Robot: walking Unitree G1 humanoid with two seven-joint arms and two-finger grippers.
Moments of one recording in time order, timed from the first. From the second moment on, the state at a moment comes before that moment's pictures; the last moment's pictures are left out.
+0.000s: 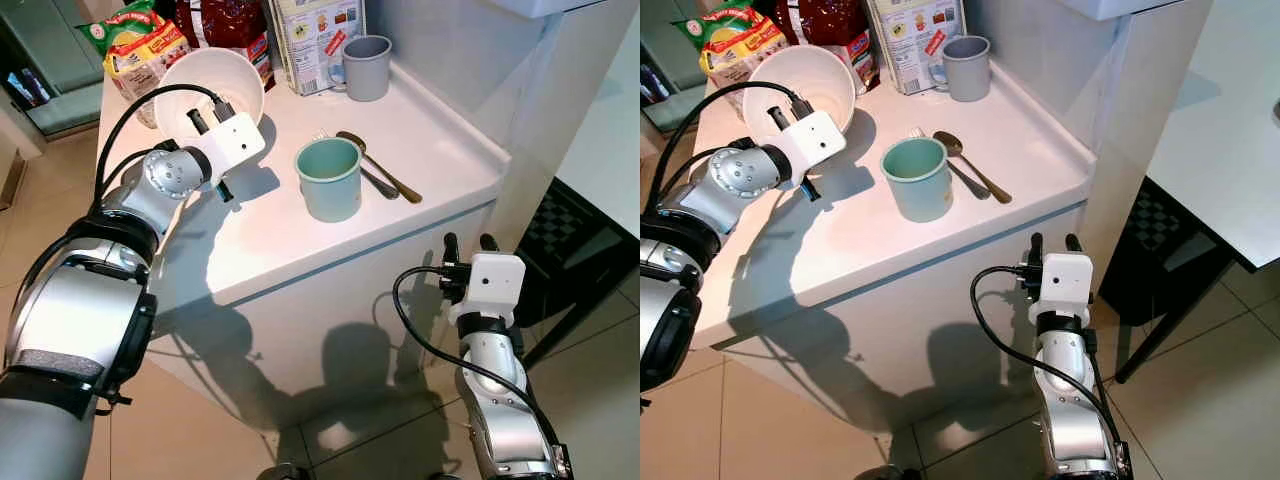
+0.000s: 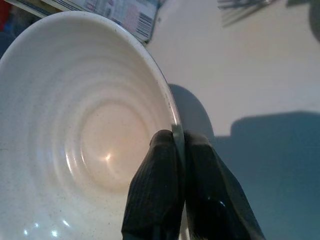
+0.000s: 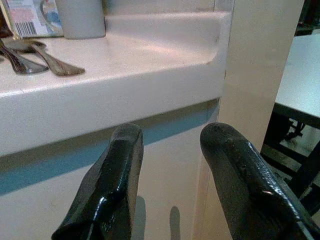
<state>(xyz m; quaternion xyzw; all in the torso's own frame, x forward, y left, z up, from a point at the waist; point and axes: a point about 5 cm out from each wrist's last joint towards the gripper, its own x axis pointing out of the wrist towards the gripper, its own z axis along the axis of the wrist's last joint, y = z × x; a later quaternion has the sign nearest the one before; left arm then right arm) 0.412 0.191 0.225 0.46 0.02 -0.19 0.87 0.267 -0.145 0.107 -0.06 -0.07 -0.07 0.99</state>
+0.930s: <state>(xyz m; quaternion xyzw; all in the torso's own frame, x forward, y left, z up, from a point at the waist) 0.390 0.251 0.344 0.18 -0.21 -0.11 0.96 0.303 -0.126 0.108 -0.05 -0.07 -0.02 1.00</state>
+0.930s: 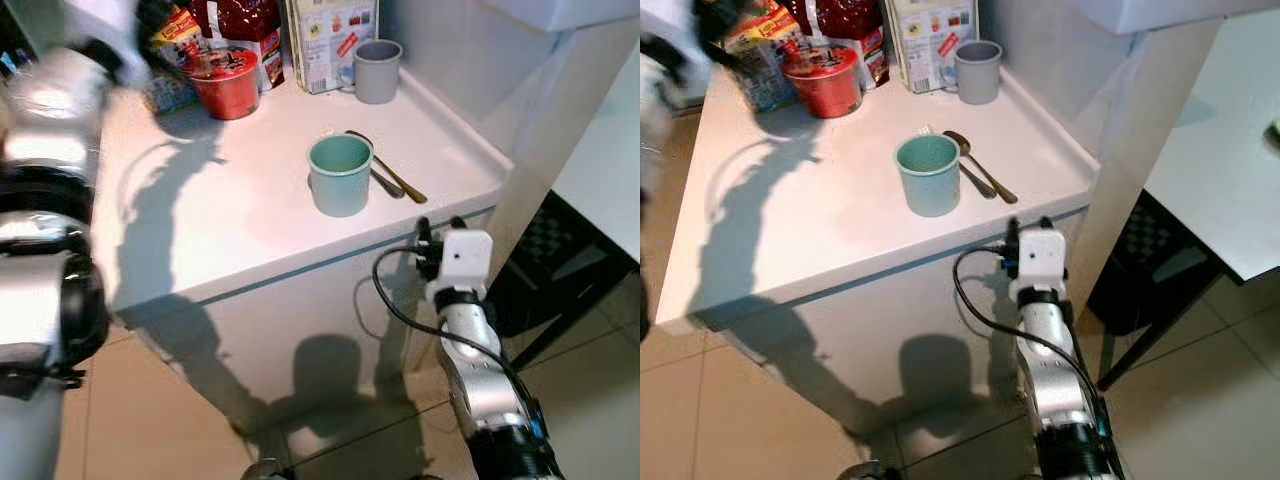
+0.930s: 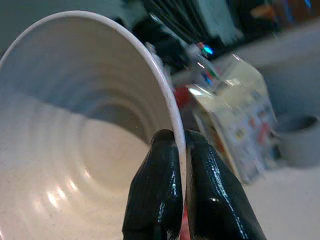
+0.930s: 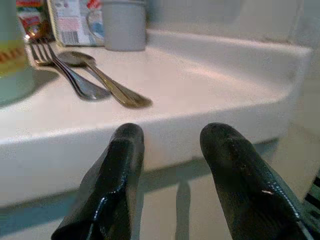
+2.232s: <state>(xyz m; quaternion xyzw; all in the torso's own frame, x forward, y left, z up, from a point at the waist) 0.290 0.252 0.189 0.04 -0.03 -0.07 1.00 0.316 -0.114 0.100 -0.04 -0.07 0.04 1.00</state>
